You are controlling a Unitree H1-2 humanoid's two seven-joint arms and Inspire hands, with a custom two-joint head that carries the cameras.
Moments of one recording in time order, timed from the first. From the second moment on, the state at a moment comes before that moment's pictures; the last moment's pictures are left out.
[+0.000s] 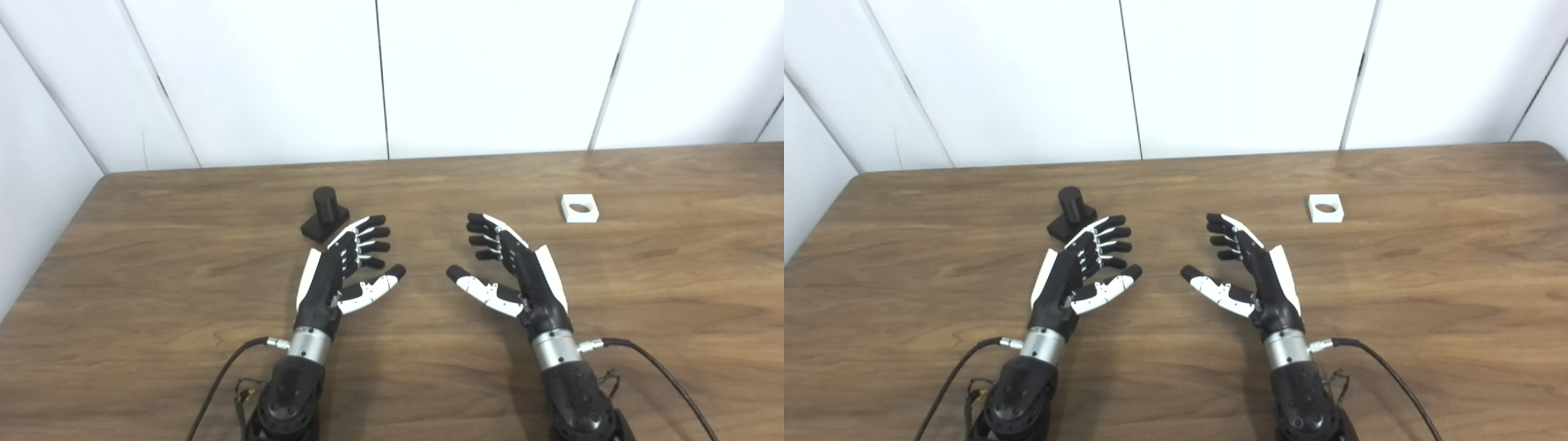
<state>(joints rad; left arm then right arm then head) -0.13 -0.01 -0.09 0.10 0.12 -0.13 -0.02 -0.11 0.00 0.17 0.01 -0.32 -0.07 -0.12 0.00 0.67</state>
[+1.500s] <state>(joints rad) -0.11 0.03 -0.06 0.03 0.41 -0.06 0.15 -0.11 0.00 0.17 0.01 -0.31 -0.09 -0.12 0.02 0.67</state>
